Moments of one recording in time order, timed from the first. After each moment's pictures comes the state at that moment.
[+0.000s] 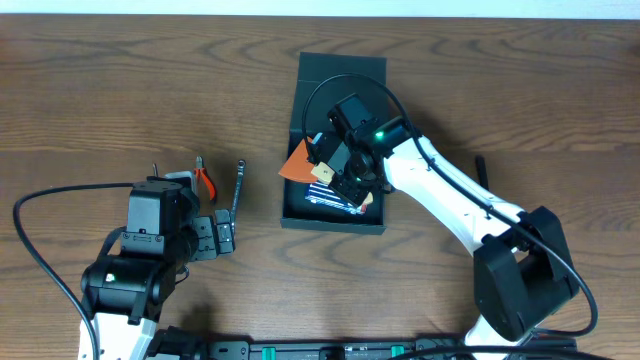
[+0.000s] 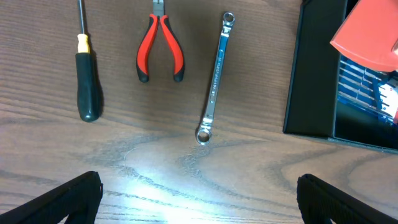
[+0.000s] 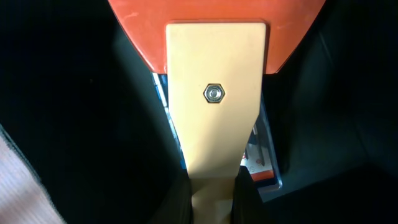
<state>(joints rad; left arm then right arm) -0.14 0.85 0.79 -0.96 0.02 -0.25 0.57 1.83 1.36 -0.88 -0.15 -0.38</state>
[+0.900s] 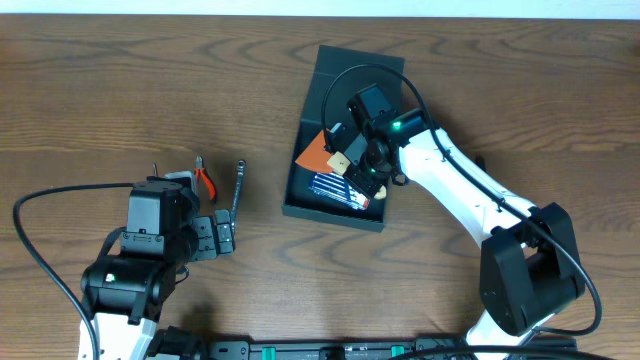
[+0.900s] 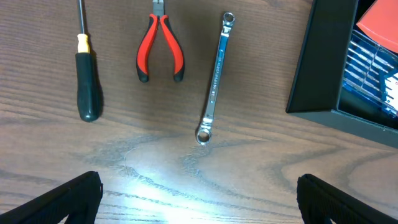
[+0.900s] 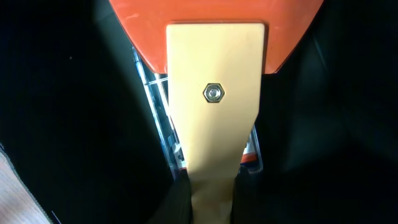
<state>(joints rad) -0.14 0.85 0.79 -0.96 0.02 -0.25 0.49 1.83 1.36 -0.91 -0.14 -0.37</state>
